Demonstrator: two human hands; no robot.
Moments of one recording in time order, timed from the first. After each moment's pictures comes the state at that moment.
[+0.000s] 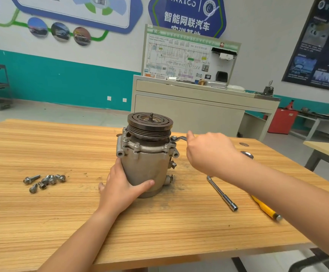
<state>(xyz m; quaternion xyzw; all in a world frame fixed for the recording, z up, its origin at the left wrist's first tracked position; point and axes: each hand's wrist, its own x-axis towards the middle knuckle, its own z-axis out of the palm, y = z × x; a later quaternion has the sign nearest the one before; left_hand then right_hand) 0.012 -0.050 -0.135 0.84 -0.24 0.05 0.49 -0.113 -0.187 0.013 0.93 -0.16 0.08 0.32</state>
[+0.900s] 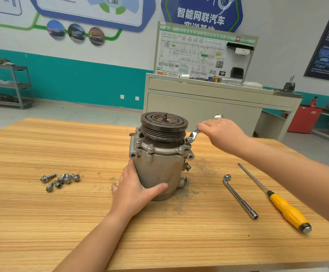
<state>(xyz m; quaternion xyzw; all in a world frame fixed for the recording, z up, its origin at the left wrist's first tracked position) 0.013 -0.048 -0.136 0.84 -0.24 0.05 0.49 -0.055 -0.276 0.005 0.92 0.04 0.22 0.31</state>
